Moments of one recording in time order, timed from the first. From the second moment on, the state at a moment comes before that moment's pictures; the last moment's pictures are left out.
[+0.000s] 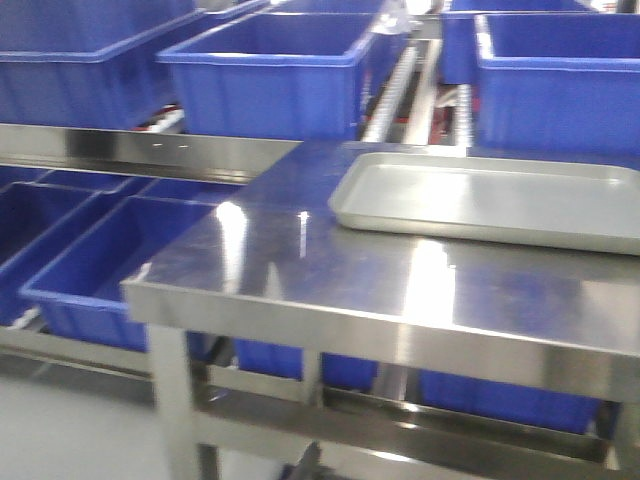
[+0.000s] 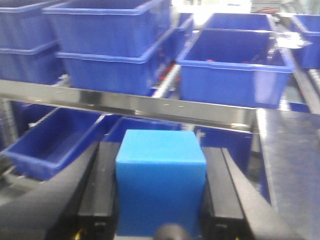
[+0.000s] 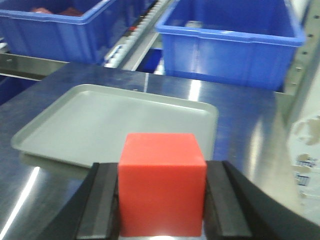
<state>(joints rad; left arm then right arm) -0.01 0.31 -0.25 -0.02 0.03 -0.02 0.00 0.41 -0.39 0.14 0.23 -0.08</state>
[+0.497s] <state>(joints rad) -0.01 0.31 -0.25 -0.02 0.03 -0.02 0.00 0.41 -0.39 0.14 0.23 -0.08</state>
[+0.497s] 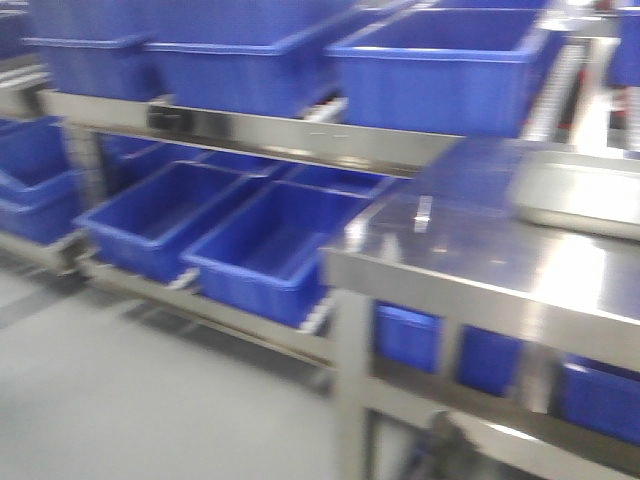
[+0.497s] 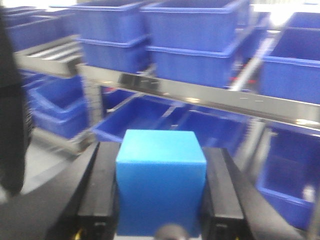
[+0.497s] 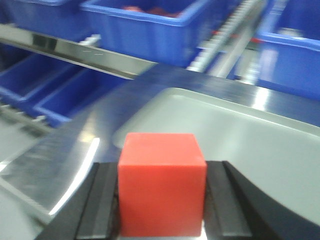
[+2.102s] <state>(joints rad) -0.01 0.31 -0.25 -0.02 0.03 -0.02 0.00 0.41 -0.39 0.14 0.23 -0.08</state>
